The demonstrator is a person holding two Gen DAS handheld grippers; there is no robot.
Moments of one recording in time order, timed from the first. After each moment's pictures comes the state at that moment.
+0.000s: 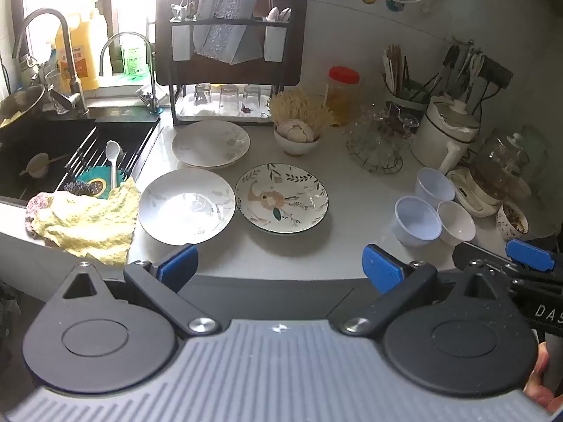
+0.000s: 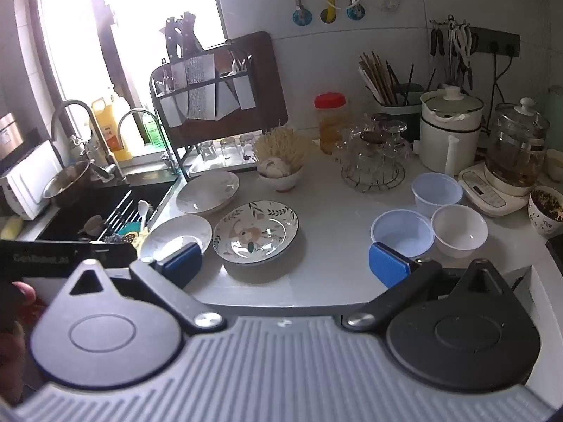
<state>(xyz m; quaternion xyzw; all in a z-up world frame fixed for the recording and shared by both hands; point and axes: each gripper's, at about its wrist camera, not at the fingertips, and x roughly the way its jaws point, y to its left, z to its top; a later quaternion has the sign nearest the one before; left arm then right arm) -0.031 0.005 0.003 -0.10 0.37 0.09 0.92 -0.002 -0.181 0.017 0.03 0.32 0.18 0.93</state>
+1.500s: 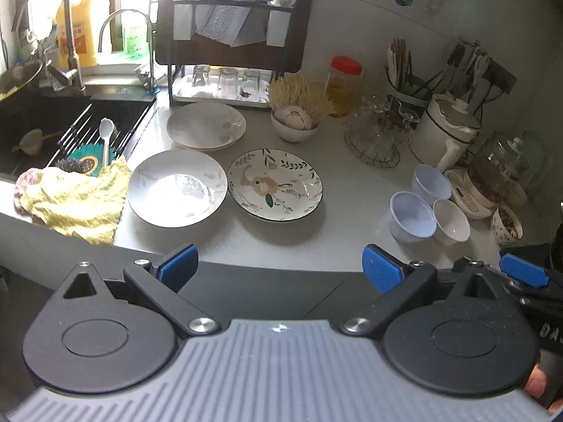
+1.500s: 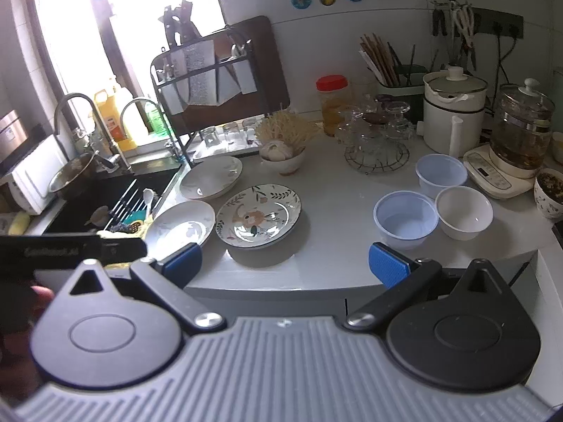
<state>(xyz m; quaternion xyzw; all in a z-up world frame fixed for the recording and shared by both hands) -0.025 0.010 -0.012 -0.14 0.39 0.09 0.91 -0.004 -0.193 0.010 0.03 0.34 0.19 0.92</state>
